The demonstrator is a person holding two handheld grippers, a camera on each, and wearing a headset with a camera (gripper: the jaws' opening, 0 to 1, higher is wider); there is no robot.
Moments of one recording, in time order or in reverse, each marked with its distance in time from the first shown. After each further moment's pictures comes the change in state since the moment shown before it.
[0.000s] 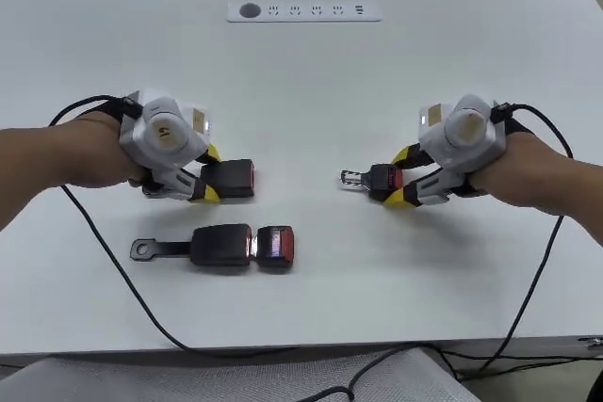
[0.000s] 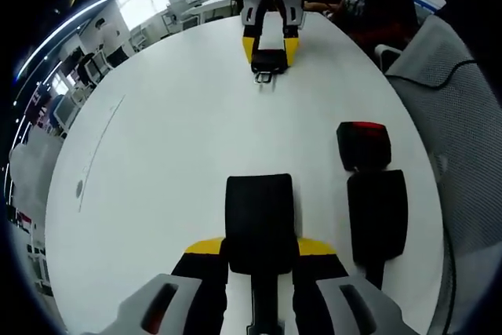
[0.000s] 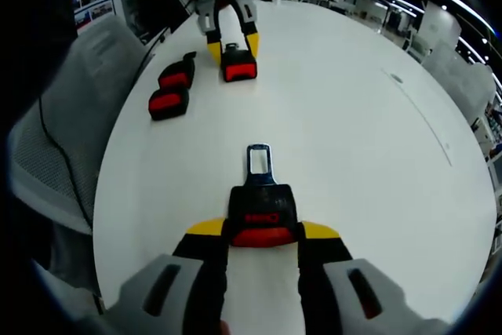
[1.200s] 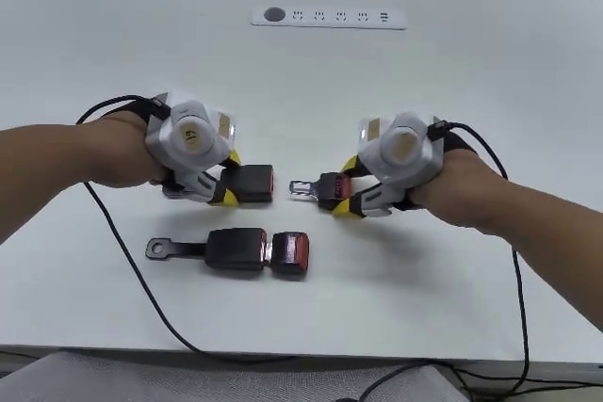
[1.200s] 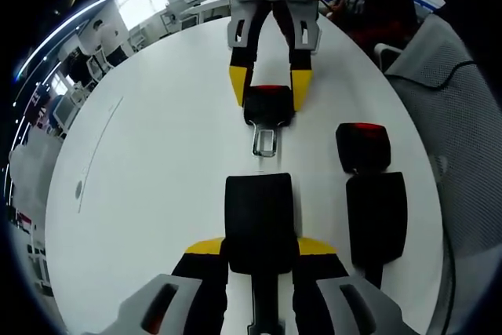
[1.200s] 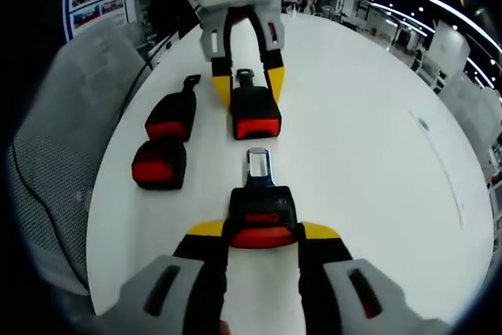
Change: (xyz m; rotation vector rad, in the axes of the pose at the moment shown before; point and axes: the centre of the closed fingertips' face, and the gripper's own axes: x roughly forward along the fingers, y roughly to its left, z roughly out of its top) left arm 0.002 0.001 0.002 0.000 0.004 -0.001; right arm 0.060 0.012 0.089 -0.089 -0.059 0.007
